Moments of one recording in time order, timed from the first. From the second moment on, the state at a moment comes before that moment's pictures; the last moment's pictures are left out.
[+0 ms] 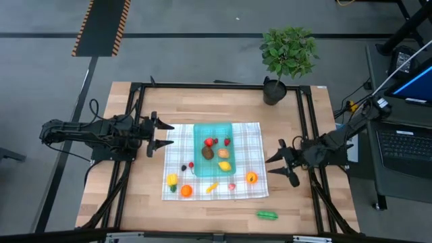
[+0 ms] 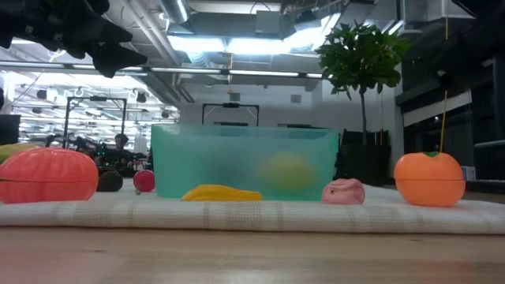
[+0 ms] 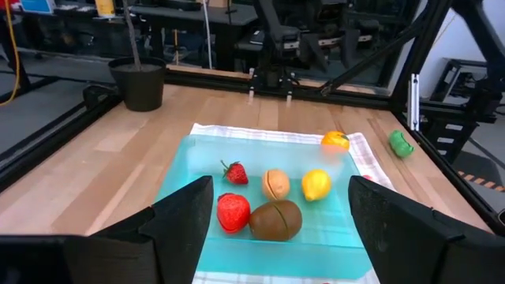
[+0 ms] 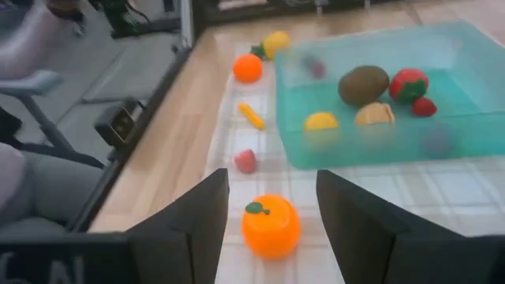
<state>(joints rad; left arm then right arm) 0.02 0.35 0.29 -0.13 -0.04 -0.13 0.61 0.70 0.34 -0.06 0.36 0.38</state>
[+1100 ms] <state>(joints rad) 0.02 0.35 0.29 -0.20 -0.04 -0.12 0.62 1.37 0.80 -0.36 0.40 0.65</state>
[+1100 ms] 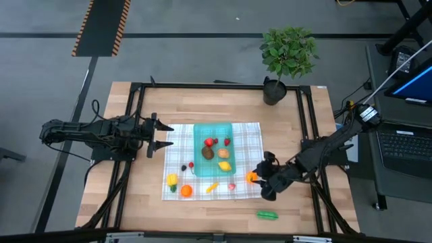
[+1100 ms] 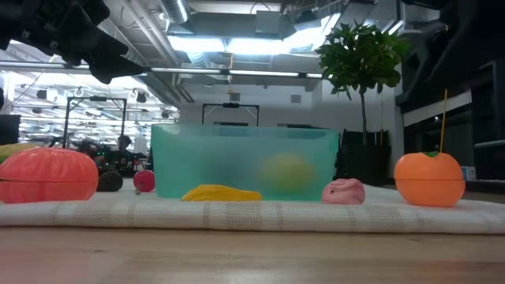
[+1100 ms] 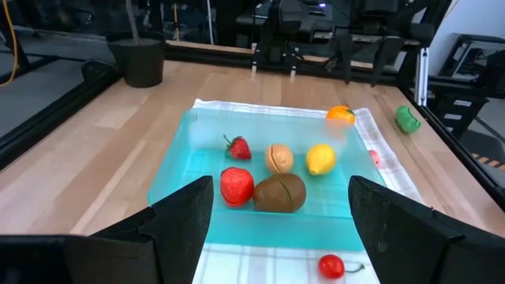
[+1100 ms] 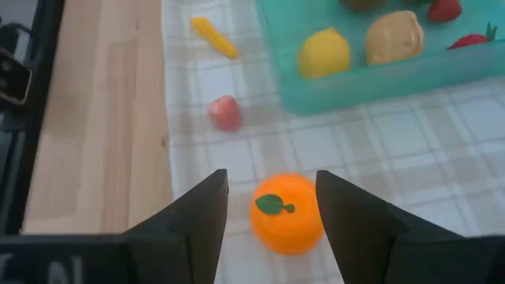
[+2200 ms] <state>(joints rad) 0.02 0.35 0.29 -0.20 -0.04 -0.12 0.59 1.41 0.80 -0.41 0.35 0.68</state>
